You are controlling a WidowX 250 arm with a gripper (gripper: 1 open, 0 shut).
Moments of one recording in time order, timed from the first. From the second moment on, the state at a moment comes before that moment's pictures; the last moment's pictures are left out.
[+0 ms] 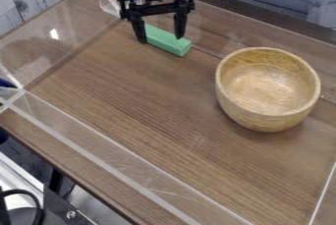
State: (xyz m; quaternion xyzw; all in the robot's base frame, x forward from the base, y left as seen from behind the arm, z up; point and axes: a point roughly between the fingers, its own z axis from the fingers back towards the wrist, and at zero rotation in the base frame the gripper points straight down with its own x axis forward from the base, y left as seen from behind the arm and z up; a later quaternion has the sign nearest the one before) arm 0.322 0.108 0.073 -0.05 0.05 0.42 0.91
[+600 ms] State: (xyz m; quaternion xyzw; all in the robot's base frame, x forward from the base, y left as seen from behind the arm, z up) arm 0.324 0.124 0.054 -0.06 0.05 0.52 0.85
